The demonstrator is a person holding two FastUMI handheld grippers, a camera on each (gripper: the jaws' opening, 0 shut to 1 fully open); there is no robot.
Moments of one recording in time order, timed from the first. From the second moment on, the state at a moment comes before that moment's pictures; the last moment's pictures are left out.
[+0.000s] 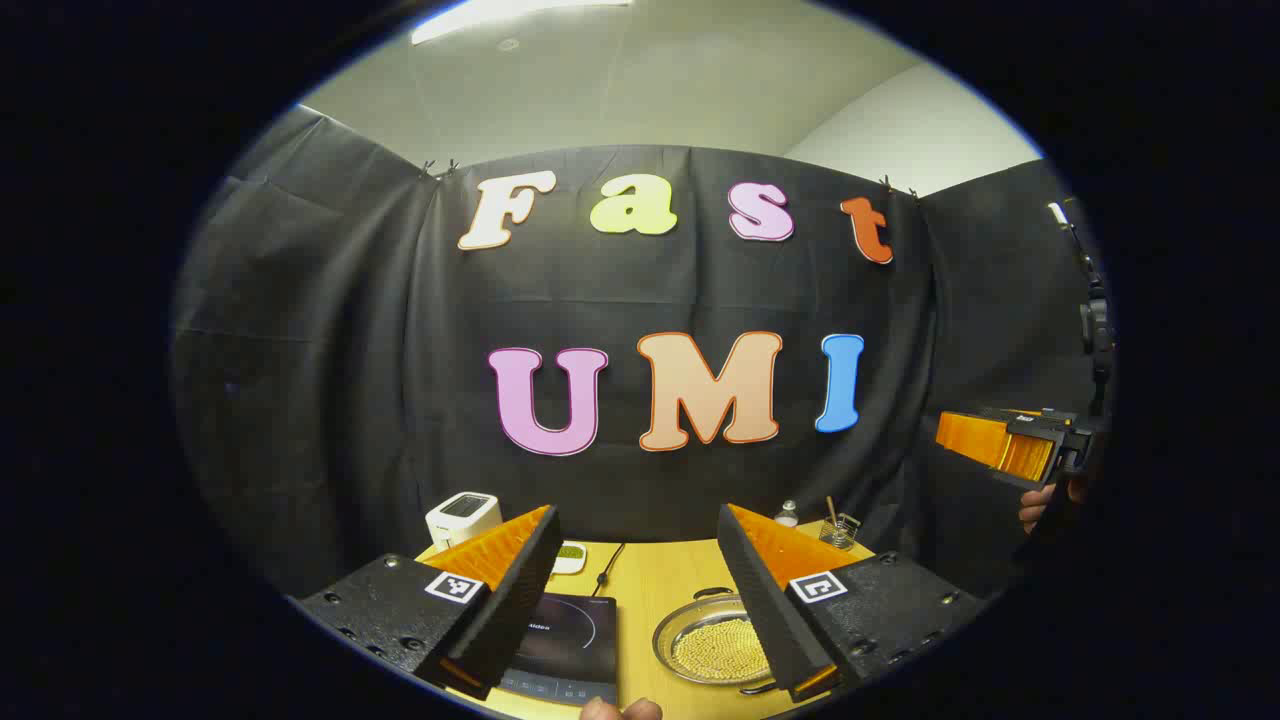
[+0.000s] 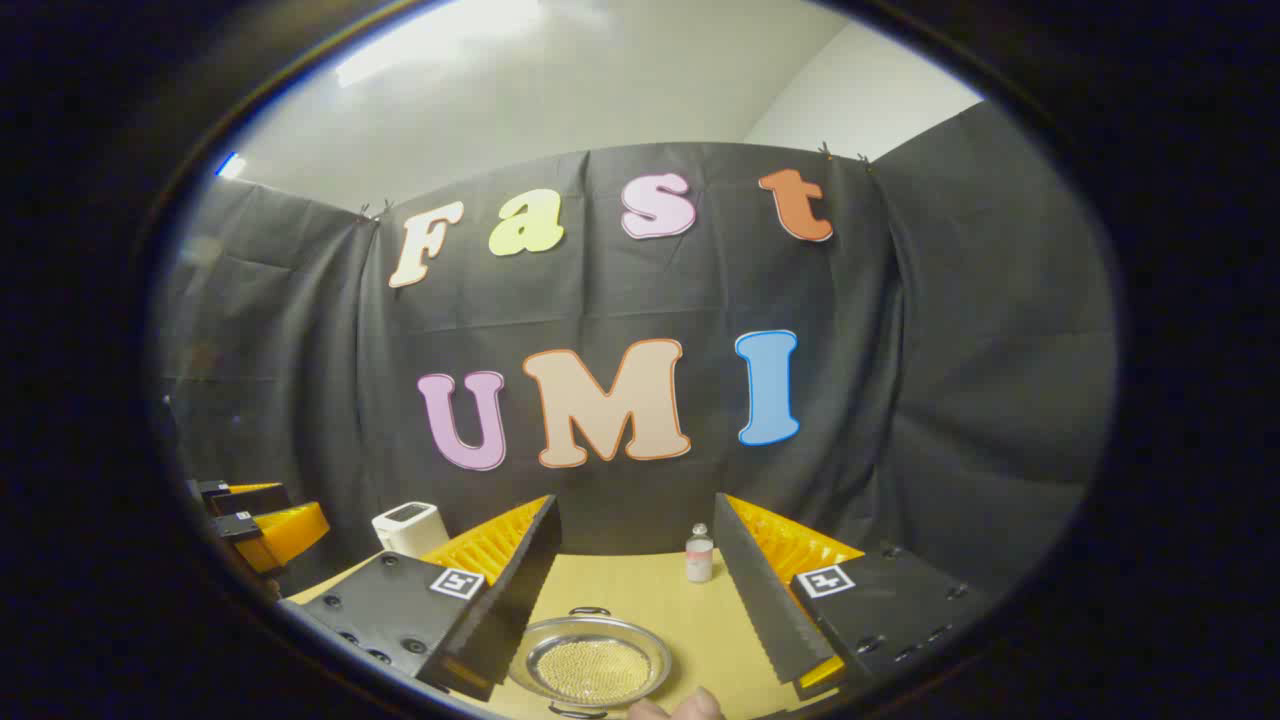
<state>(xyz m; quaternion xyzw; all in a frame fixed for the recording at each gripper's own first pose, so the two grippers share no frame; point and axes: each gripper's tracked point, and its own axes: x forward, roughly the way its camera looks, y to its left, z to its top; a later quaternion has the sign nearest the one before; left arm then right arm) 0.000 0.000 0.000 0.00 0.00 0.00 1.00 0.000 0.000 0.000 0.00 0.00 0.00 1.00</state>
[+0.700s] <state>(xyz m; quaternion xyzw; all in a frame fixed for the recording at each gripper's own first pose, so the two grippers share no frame) -0.013 0.006 -0.010 -0.01 0.02 0.02 1.00 -0.007 0.004 -0.001 -0.01 0.00 0.02 1.00</state>
